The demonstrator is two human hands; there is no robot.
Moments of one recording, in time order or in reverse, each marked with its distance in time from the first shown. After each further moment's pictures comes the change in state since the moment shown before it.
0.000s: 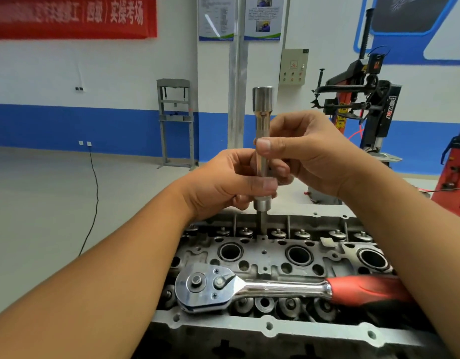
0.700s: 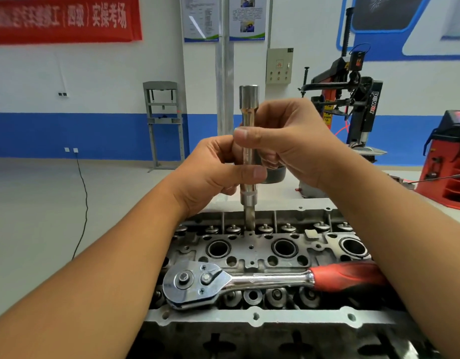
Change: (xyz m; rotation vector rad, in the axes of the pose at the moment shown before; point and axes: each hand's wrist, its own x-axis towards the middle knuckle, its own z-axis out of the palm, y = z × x) left_hand 0.004 0.007 0.007 0.088 0.231 0.097; right_hand -0.003 -0.006 0.006 -0.138 0.137 -0.124
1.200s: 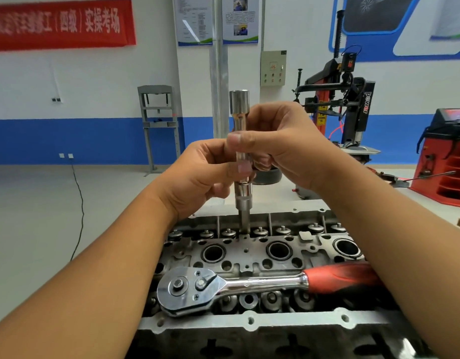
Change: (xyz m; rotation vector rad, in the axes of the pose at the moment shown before) left_hand 0.000 0.003 -0.006 -0.117 -0.087 0.008; right_hand -0.002 -0.003 -0.001 0.028 -0.017 0.010
